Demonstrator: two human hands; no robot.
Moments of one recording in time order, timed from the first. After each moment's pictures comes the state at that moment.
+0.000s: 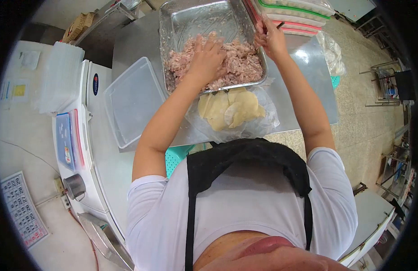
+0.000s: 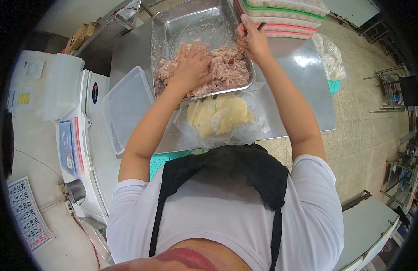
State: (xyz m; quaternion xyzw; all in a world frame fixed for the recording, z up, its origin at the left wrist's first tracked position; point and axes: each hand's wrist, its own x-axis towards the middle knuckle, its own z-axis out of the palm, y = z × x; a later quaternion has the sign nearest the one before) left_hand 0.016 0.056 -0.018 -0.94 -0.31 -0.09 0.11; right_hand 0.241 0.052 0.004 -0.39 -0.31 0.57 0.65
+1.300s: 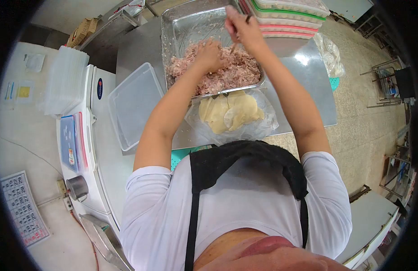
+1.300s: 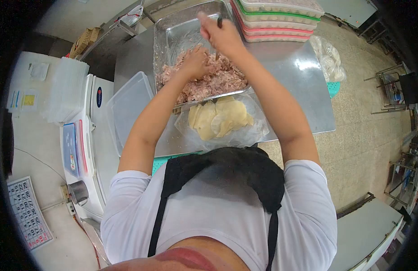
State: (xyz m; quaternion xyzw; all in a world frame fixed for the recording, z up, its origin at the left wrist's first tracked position) left_hand 0.042 0.102 -0.033 -0.90 -0.42 0.00 -0.08; right_hand 0.189 0.051 0.055 -0.44 -0.53 0.42 0.59
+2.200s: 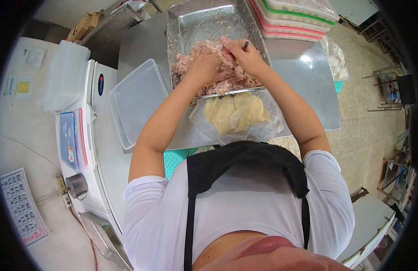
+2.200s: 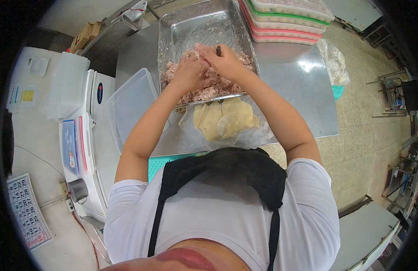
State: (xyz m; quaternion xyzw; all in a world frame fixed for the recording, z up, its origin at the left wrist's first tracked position) left_hand -0.007 0.072 -0.019 -0.94 -0.34 -0.03 -0.02; right_hand 0.160 0.032 0.011 -0.42 -0.59 0.47 0.50
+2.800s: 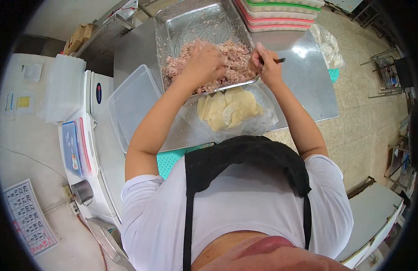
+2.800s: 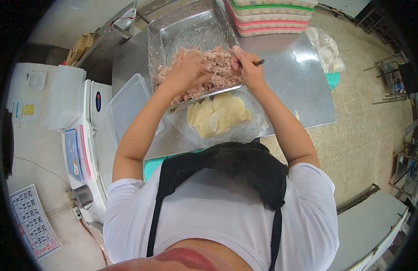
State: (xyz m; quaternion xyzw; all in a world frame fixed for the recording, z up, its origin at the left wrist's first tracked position) left_hand 0.022 0.051 0.008 -0.97 -0.24 -0.07 0.01; right_hand 0.220 -0.029 -0.016 -0.36 -0.40 0.50 0.68
